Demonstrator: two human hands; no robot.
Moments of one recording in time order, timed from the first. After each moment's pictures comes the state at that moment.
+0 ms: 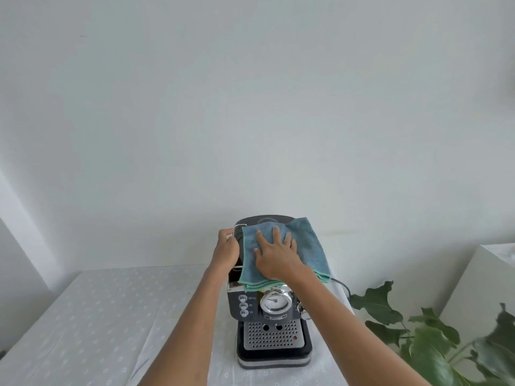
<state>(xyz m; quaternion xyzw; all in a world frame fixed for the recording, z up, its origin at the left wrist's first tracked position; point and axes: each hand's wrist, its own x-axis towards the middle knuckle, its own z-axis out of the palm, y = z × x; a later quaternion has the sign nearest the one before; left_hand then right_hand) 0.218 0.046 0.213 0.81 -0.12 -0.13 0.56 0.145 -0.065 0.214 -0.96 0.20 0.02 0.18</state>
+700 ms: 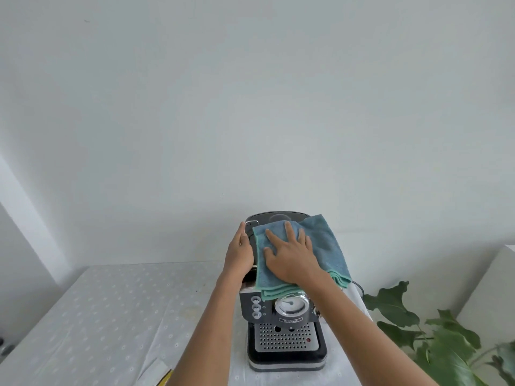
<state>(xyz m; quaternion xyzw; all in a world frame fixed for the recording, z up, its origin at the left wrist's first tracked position) 0.215 0.044 0.198 0.77 -0.13 -0.12 0.61 0.149 -0.066 0.200 -0.97 0.20 -0.03 0.17</state>
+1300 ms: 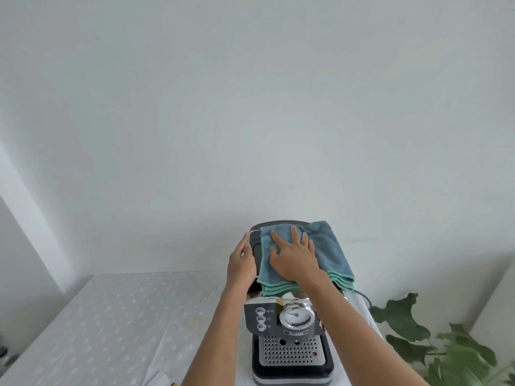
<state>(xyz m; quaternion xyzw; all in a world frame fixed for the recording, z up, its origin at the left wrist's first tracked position) 0.213 0.046 0.195 0.74 -0.10 -0.09 0.65 0.172 -0.071 0.203 -0.95 0.22 -0.05 0.20</state>
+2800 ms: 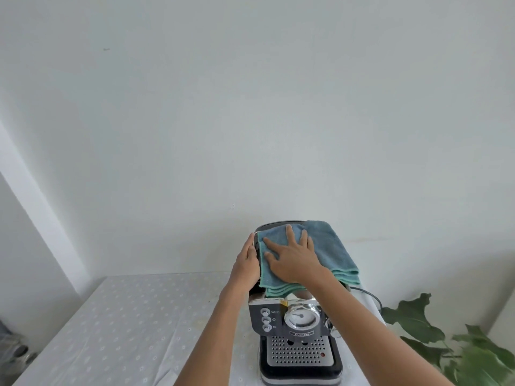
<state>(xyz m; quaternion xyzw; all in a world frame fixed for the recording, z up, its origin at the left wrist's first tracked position) 0.222 0.053 0.191 0.79 -0.17 -0.13 0.57 0.173 -0.069 0.208 -0.98 0.14 0.01 0.11</state>
